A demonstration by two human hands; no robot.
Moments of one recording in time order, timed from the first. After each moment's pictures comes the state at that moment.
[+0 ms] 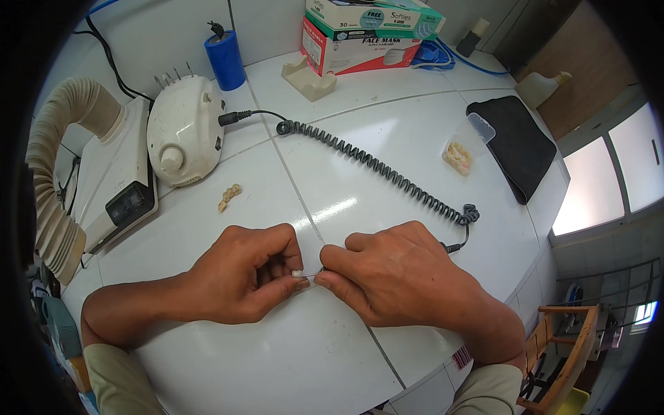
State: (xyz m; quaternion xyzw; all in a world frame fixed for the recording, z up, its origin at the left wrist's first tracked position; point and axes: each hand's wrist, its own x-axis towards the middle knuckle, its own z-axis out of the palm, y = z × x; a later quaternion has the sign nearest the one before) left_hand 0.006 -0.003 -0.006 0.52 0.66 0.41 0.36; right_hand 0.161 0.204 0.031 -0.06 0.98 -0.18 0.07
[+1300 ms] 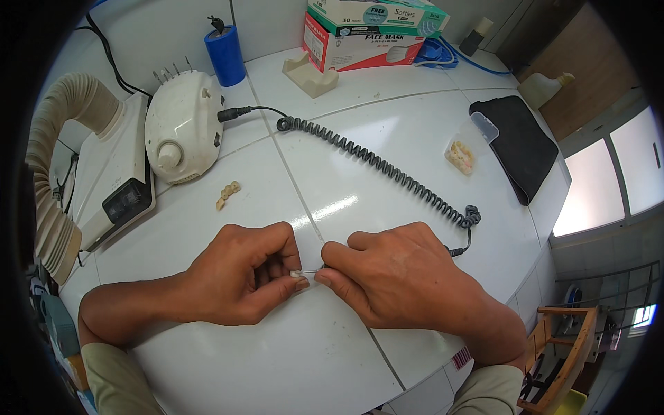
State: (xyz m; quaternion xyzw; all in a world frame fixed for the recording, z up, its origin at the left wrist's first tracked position) left_hand 0.007 -0.003 -0.004 0.51 0.66 0.41 0.36; right_hand 0.162 0.202 0.028 -0.06 0.98 -0.18 0.06
